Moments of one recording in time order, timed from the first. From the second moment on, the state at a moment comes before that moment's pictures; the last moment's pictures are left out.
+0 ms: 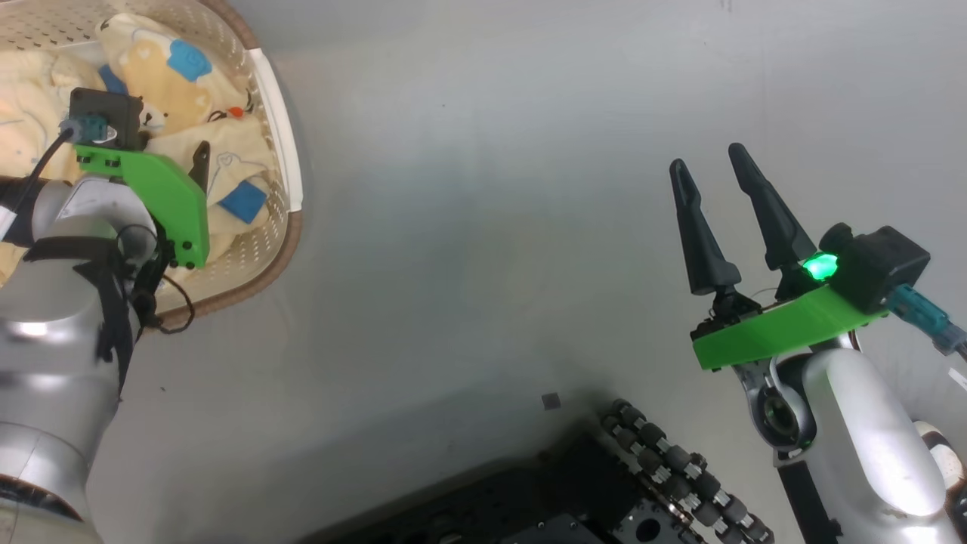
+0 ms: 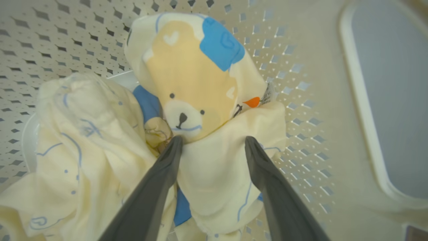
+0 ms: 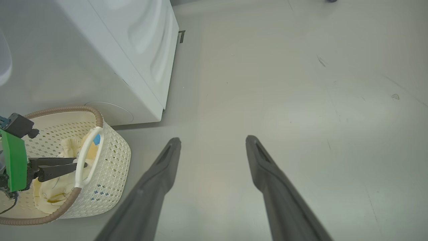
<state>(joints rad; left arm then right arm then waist) -1.09 0.26 -0.64 1.16 -0.51 -0.13 0.02 -0.32 -0.05 0.17 0.12 0.32 0.13 -0.25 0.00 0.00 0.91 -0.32</state>
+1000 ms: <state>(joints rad) -1.19 0.18 -0.69 1.29 -0.57 -0.11 0.15 -0.29 -0.05 0.20 0.07 0.32 0.13 -0.25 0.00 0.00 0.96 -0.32</state>
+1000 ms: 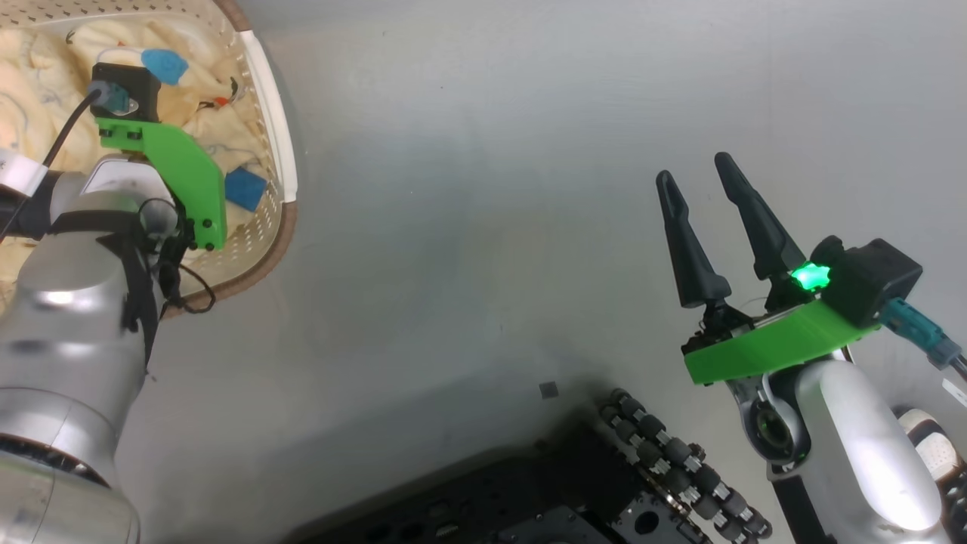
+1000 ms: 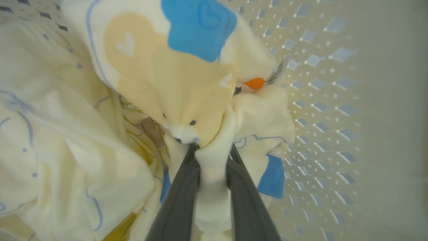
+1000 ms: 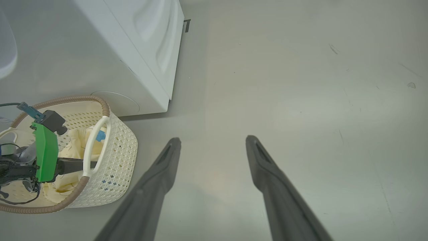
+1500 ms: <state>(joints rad) -1.17 0.20 -0.71 1.27 -0.63 -0.13 -0.03 -0.38 -0.05 0.21 0.10 0.32 0.13 -0.25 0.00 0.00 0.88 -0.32</state>
